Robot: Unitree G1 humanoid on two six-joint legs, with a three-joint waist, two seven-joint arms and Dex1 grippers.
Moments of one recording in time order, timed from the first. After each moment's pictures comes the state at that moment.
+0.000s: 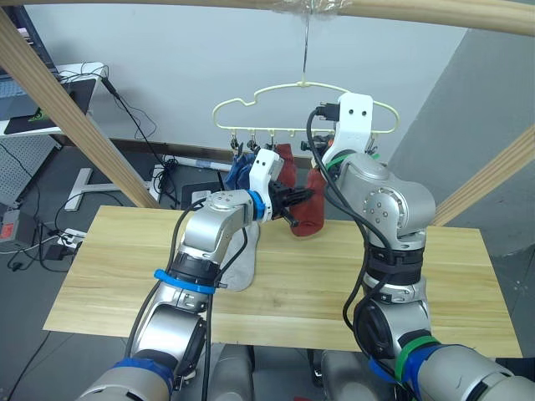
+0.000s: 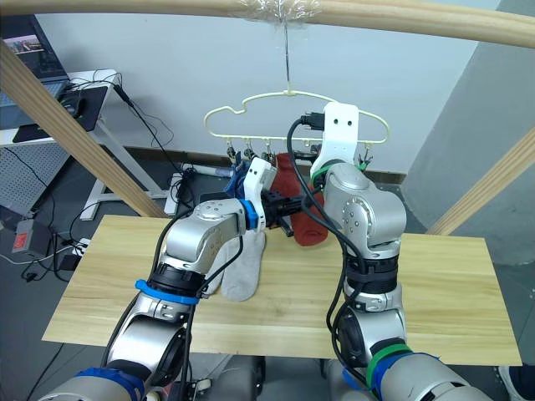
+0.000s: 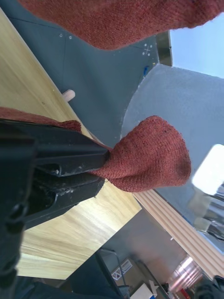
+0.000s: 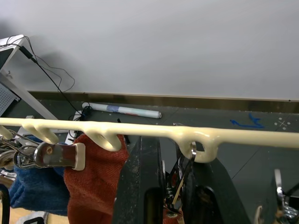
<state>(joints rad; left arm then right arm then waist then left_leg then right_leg) -0.76 0.22 -0.13 0.19 -0.26 0.65 -0.74 -0.92 0.13 -0.13 -0.18 0.22 1.14 -0.22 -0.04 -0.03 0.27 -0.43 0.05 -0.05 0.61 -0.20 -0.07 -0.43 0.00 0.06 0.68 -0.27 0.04</state>
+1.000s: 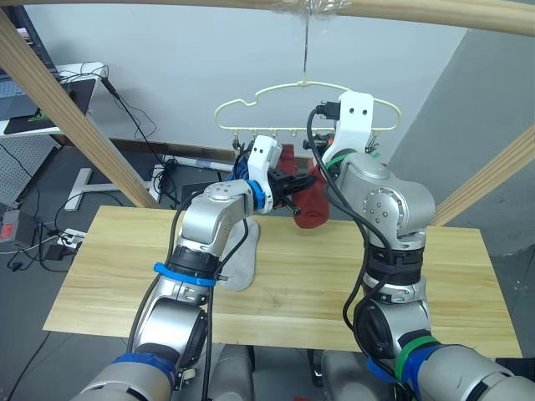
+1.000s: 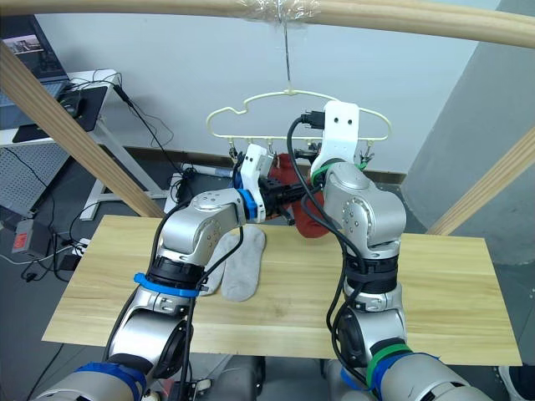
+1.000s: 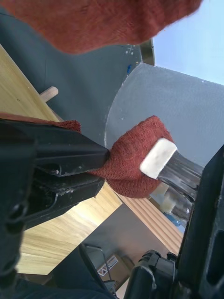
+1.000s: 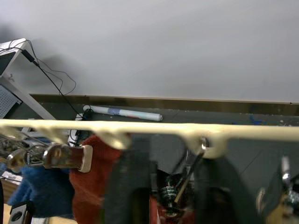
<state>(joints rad) -0.80 0.21 -0.10 0.19 -0.31 0.65 -0.71 -0.92 0.13 -0.13 -0.18 0.22 1.12 -0.22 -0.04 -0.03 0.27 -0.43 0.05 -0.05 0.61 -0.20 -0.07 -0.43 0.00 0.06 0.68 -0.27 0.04</state>
